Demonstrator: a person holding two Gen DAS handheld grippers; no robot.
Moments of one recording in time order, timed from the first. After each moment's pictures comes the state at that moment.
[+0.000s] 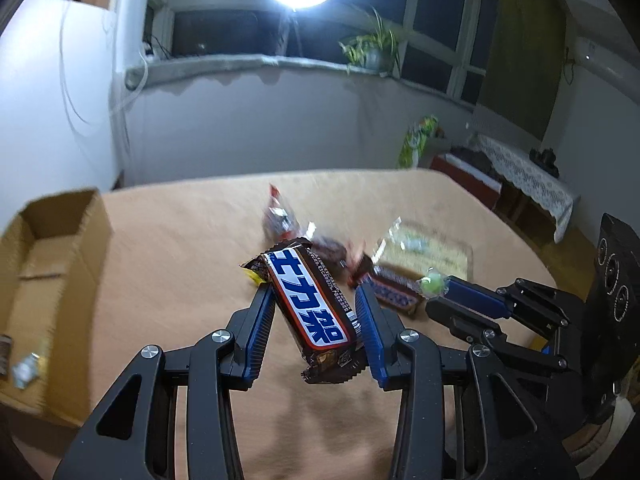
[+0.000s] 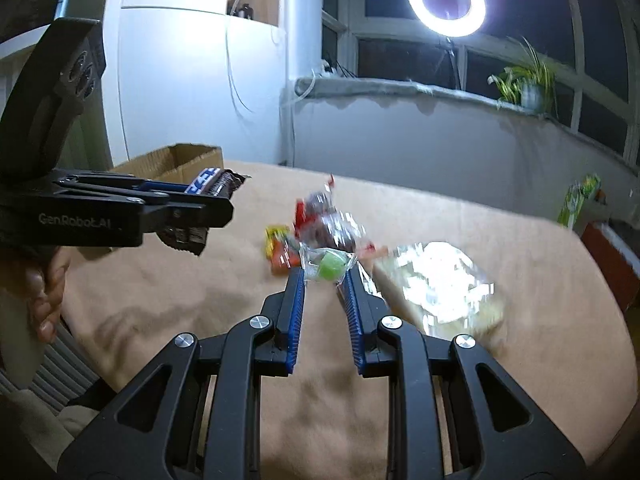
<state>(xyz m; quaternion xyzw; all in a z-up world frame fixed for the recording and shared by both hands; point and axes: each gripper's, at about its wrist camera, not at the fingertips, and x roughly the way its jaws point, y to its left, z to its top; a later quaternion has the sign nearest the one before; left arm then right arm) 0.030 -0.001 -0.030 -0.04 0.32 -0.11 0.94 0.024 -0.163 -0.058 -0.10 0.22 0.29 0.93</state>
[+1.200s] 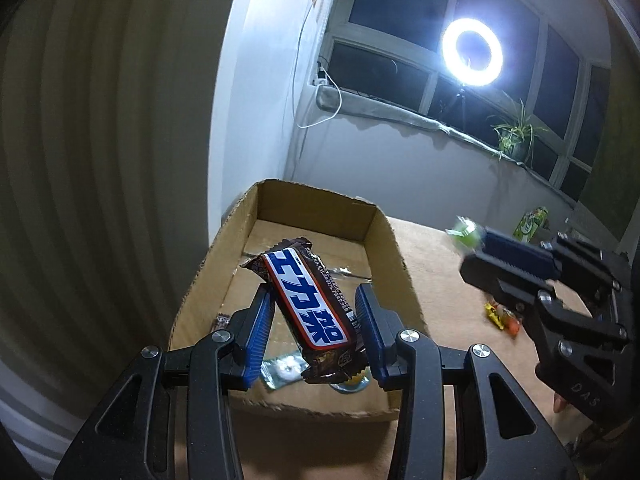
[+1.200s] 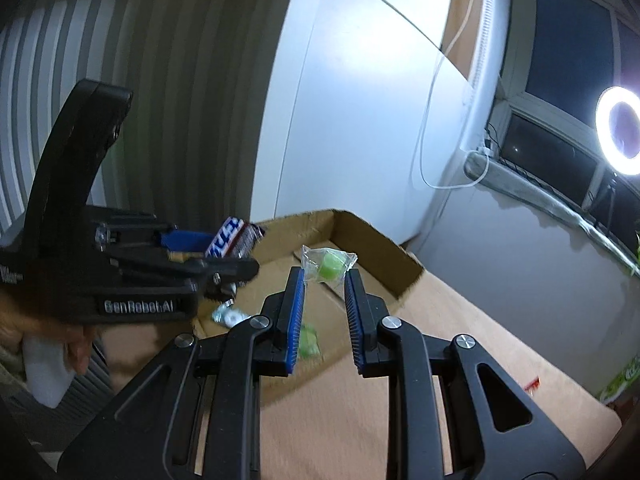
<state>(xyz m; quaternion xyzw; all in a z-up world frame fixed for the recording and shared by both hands) -0.030 0.219 -0.037 -0.14 0.27 0.08 0.95 0.006 0.121 -0.014 -0.23 0.14 0.46 0.85</state>
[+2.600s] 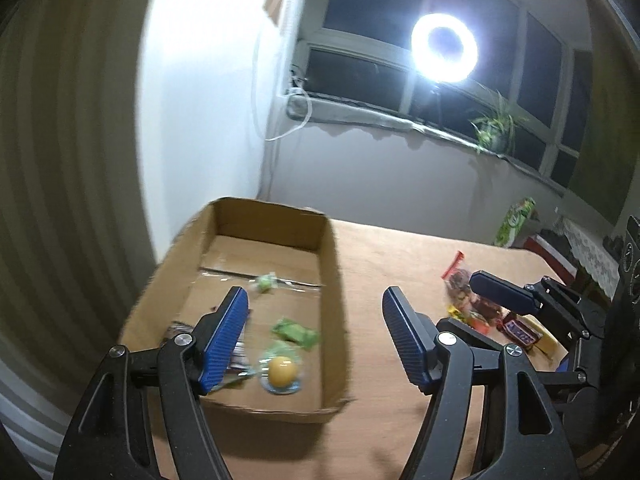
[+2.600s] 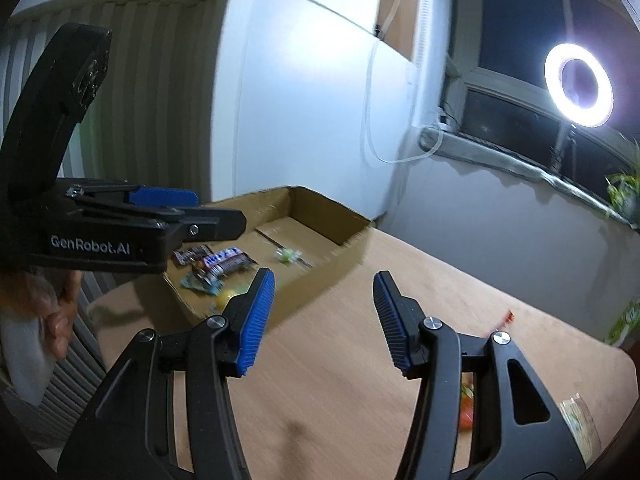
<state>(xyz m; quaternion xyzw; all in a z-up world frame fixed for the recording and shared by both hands) -0.025 0.165 -0.014 -0.11 0.26 0.06 0.96 0.007 0.020 -0.033 -0.16 0.16 0.41 0.89</state>
